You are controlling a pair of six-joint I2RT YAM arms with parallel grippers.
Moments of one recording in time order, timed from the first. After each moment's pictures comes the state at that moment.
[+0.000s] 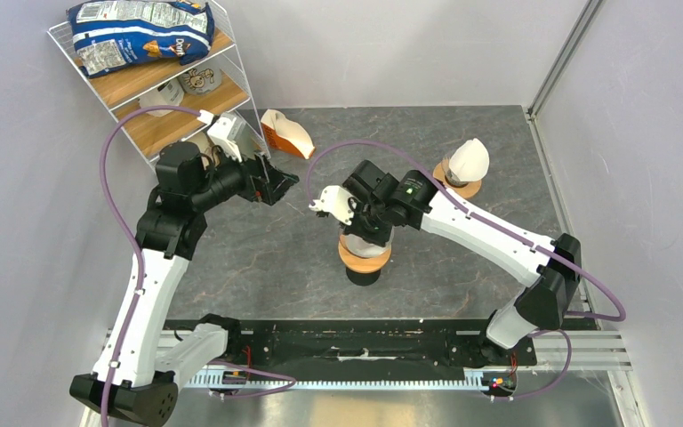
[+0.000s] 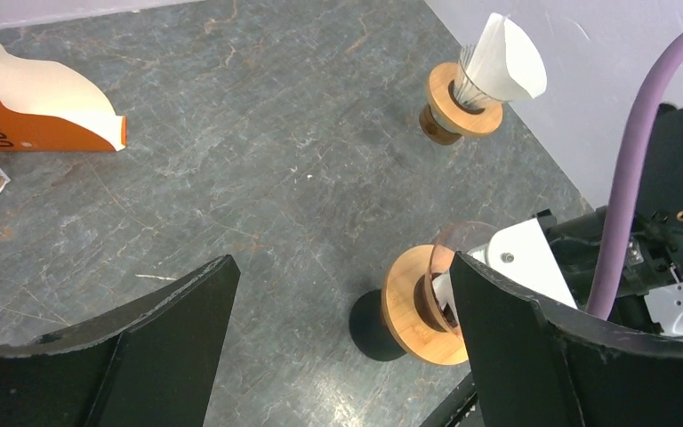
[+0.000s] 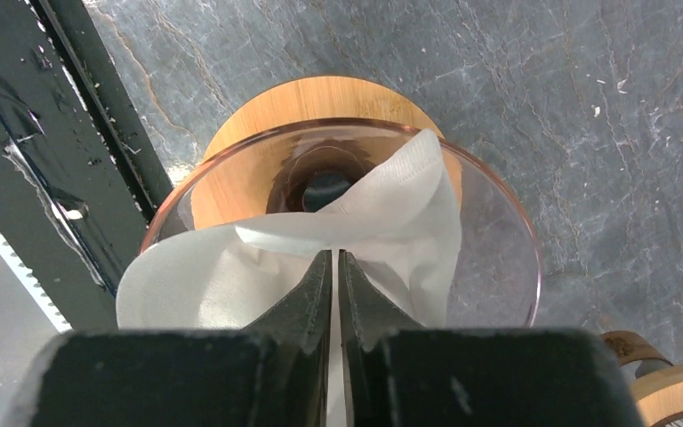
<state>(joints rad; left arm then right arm) -0.20 0.95 1.19 -0.50 0.52 -0.22 0.94 1.59 1.56 -1.06 -0.09 -0.37</state>
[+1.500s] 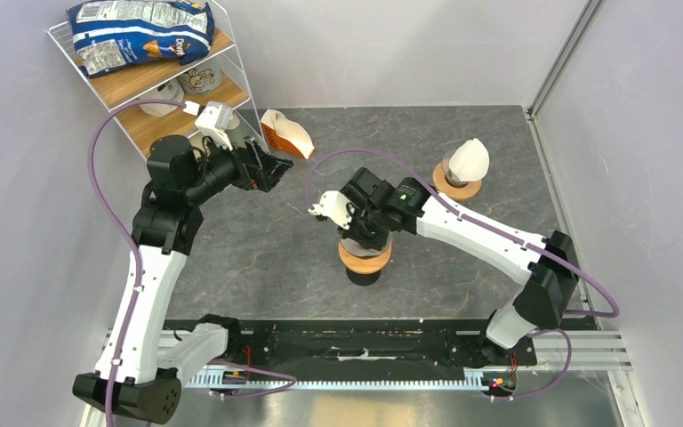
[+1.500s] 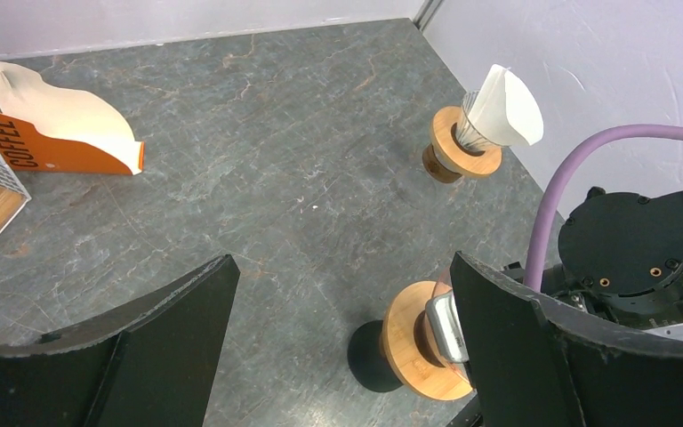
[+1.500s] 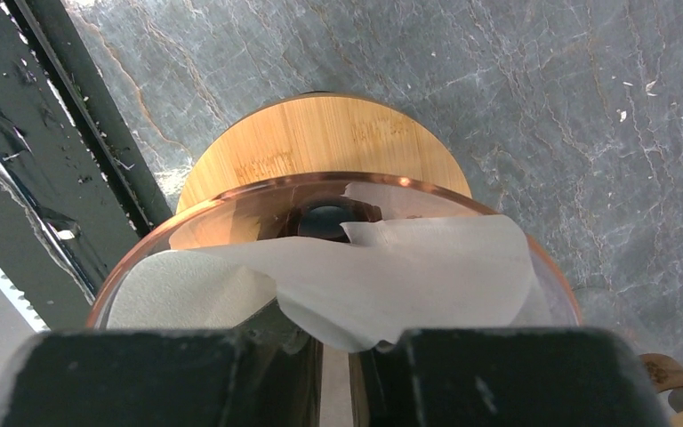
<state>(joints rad) -0.16 0.97 1.23 -0.45 0.50 -0.28 0.94 1.60 1.47 -0.96 -0.09 -0.35</state>
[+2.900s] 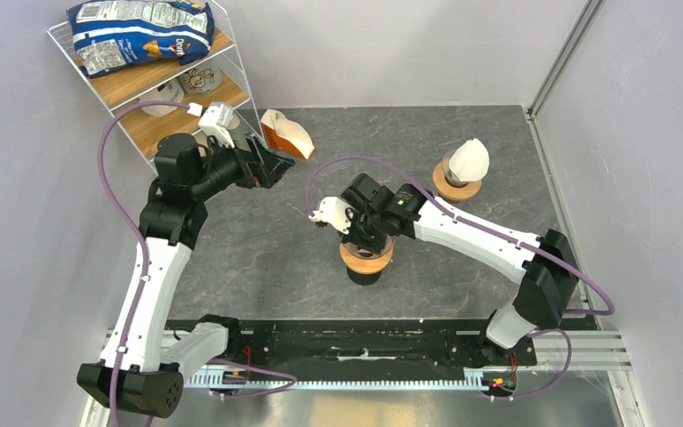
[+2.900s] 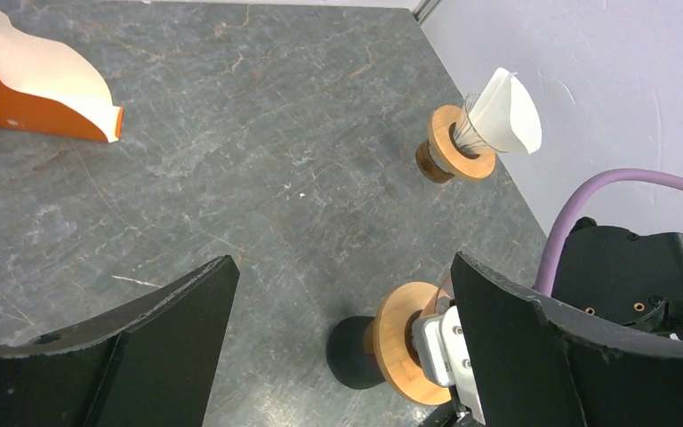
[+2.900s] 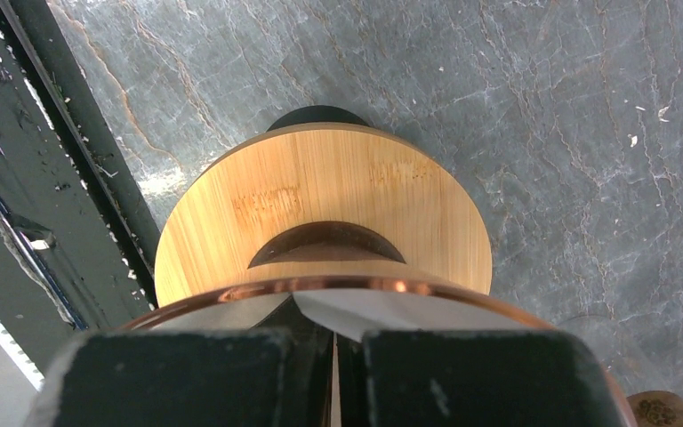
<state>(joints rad) -0.14 1.01 1.19 -0.41 0.52 -0.36 0.93 1.60 1.39 -0.87 -0.11 -0.40</state>
